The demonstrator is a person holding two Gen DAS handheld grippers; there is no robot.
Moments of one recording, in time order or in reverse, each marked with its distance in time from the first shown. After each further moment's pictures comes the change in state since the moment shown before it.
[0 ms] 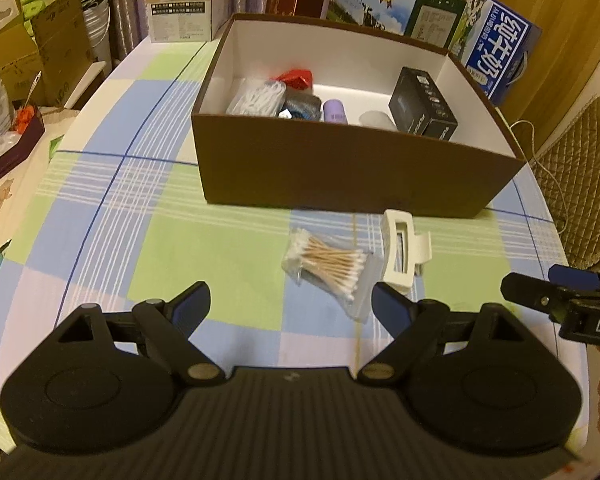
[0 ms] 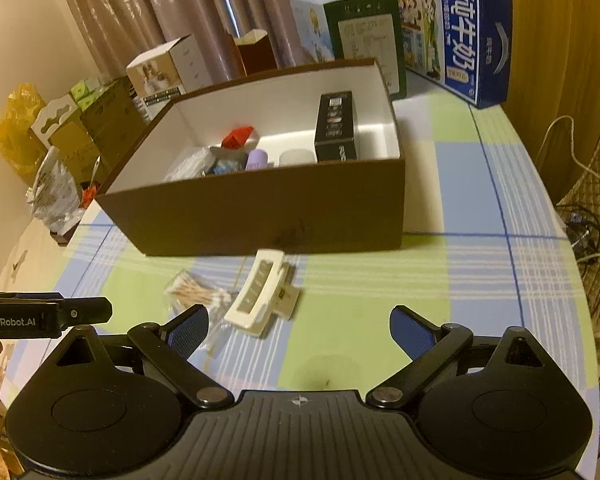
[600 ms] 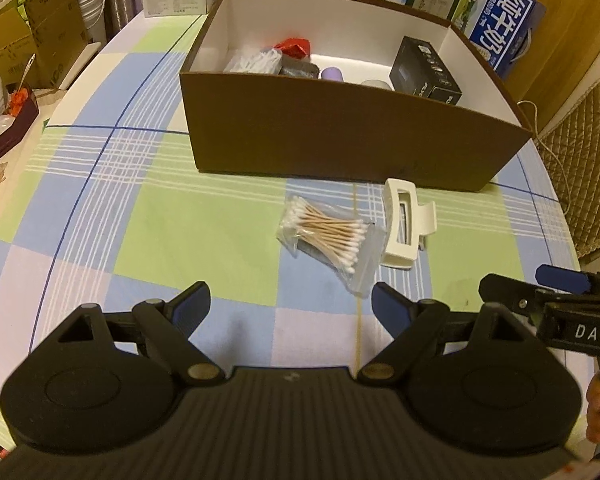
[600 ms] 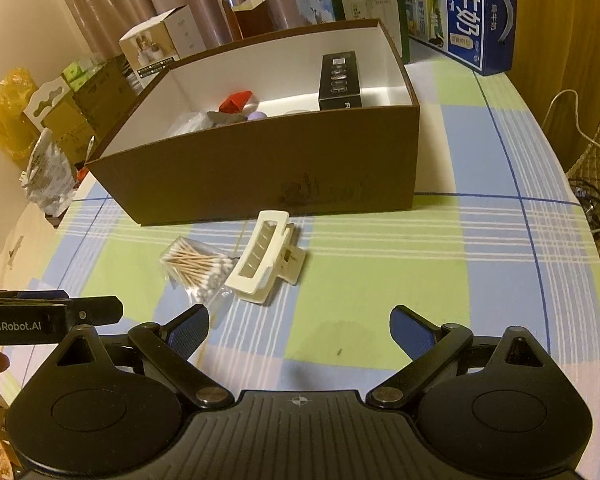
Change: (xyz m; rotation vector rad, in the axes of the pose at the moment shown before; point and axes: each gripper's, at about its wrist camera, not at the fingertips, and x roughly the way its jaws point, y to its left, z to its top) left arm 0.020 -0.002 -0.012 -0.001 0.062 0.001; right arm 0.021 0.007 -0.018 0.019 0.068 -0.012
